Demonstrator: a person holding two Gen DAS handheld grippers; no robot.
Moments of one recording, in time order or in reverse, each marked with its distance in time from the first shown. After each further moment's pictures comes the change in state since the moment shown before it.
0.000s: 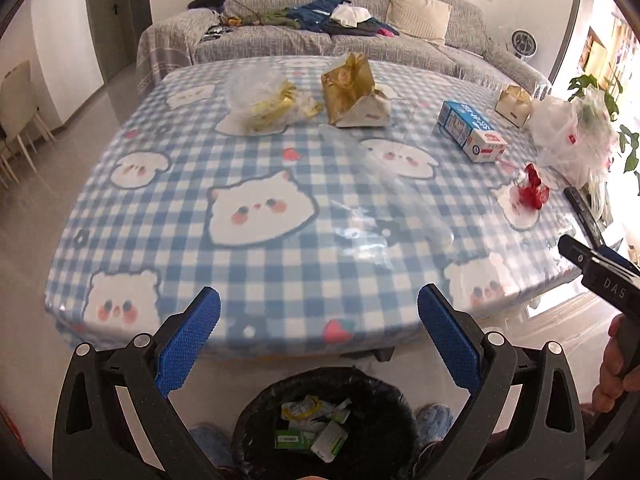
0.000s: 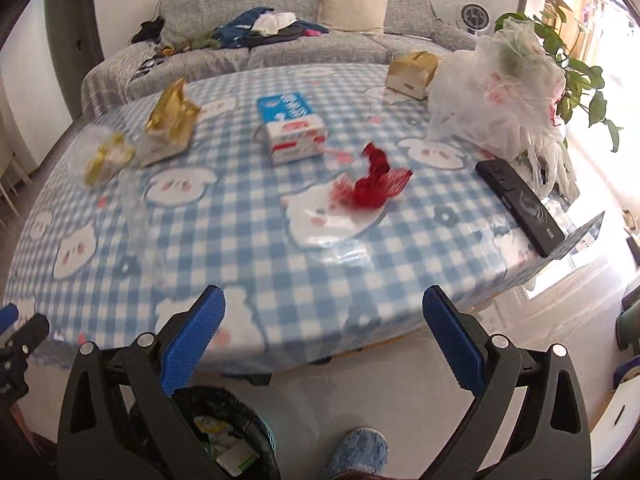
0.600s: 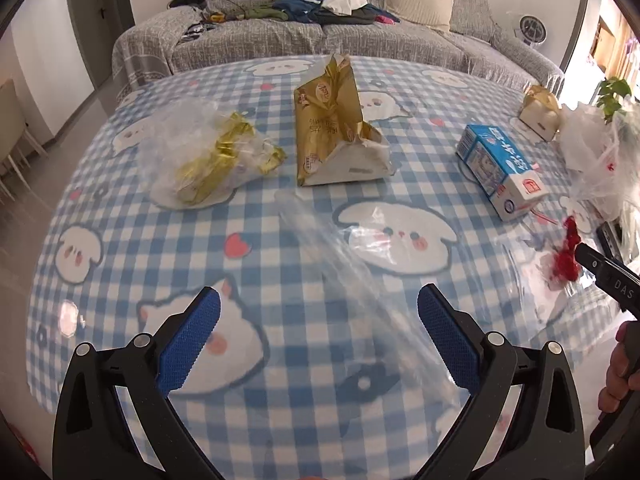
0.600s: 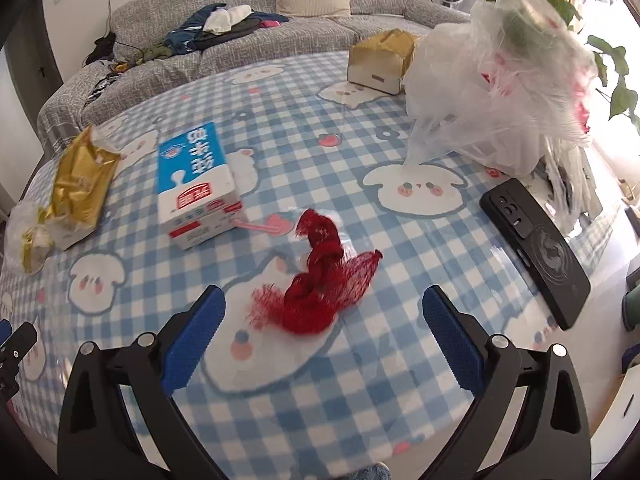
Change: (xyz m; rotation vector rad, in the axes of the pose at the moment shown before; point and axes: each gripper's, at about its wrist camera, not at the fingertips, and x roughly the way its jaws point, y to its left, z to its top) left arm 0.094 -0.038 0.102 0.031 0.053 0.029; right arm 0.106 -0.049 0.080 0.118 0.074 -0.036
